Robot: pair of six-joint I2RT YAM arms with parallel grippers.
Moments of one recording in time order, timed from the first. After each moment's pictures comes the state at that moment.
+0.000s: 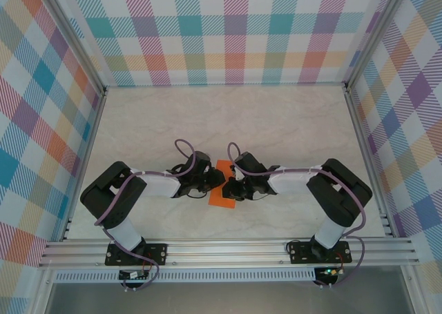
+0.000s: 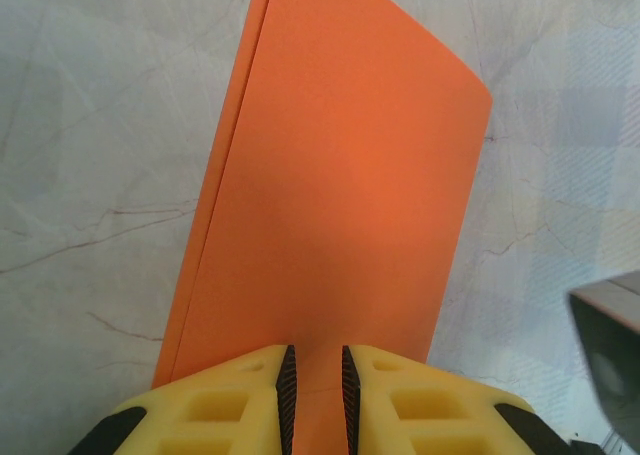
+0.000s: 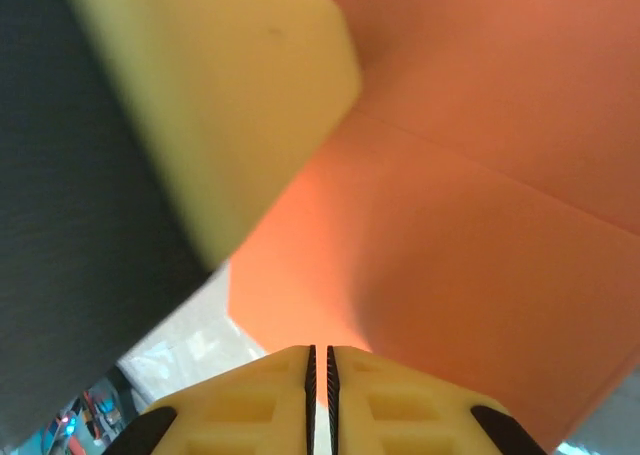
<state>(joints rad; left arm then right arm) -0.71 1.67 0.65 0.21 0.22 -1.05 0.81 1.69 0.75 -0.06 -0.48 0.90</state>
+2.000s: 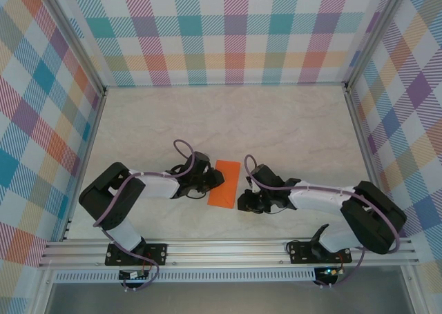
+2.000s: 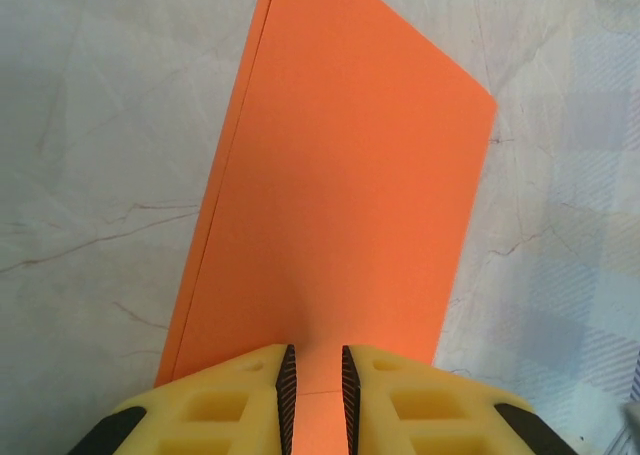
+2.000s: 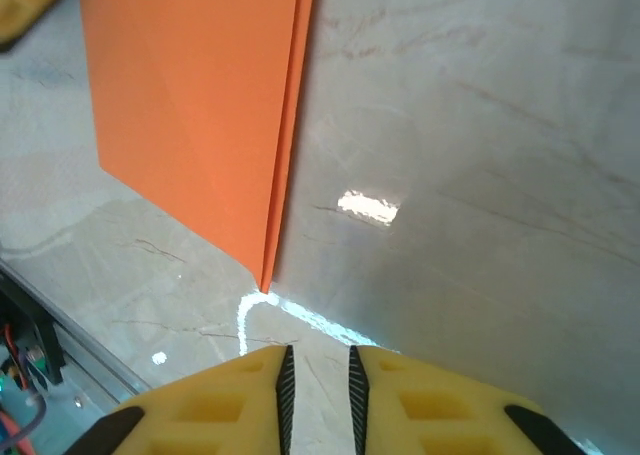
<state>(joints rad) -0.71 1.65 0.64 0.20 0.21 -1.05 0.83 1.36 0.54 -0.22 -0.37 0.88</state>
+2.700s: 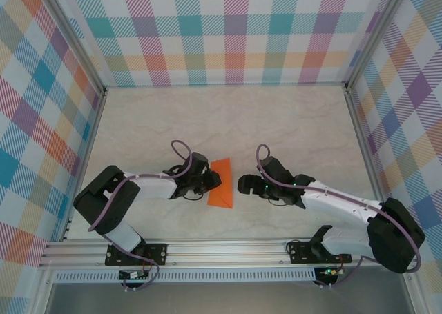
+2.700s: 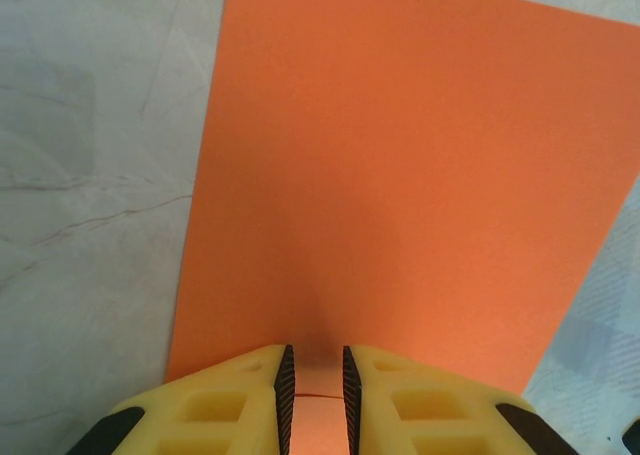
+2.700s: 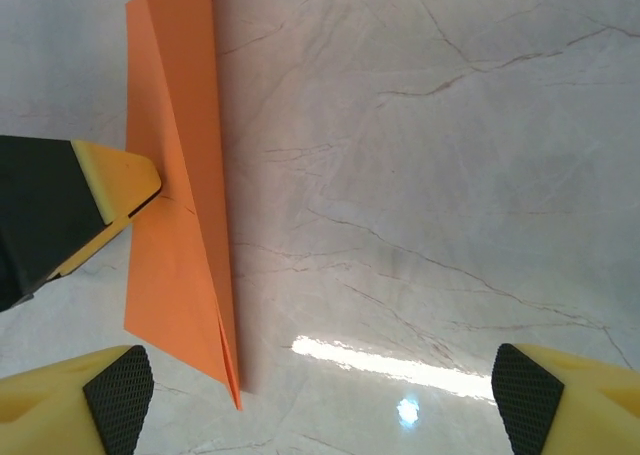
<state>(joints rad) -0.71 1.60 0.63 0.11 0.19 -1.03 0.78 1.20 0.59 -0.32 -0.08 0.87</state>
